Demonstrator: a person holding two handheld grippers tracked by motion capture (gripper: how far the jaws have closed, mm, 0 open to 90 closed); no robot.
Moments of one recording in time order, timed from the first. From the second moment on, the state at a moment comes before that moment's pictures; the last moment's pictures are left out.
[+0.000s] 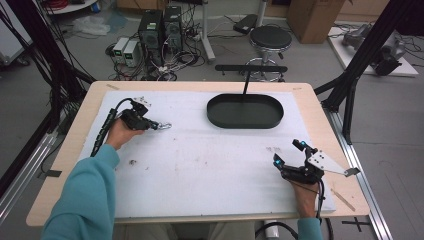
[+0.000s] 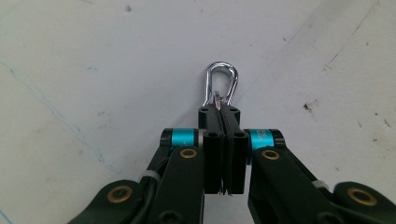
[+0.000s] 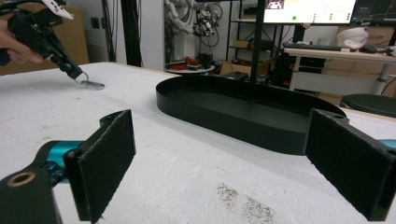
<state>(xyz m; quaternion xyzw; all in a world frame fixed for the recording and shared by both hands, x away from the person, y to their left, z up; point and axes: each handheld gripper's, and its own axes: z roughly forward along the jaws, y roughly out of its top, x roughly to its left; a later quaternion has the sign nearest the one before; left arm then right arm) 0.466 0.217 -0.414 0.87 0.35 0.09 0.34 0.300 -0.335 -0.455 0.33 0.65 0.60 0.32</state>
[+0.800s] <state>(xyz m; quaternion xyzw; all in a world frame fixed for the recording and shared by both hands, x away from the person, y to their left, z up) 0.423 0.197 -0.359 0.82 0.28 0.12 0.49 0.310 -0.329 -0.386 0.28 0.68 0.64 0.22</state>
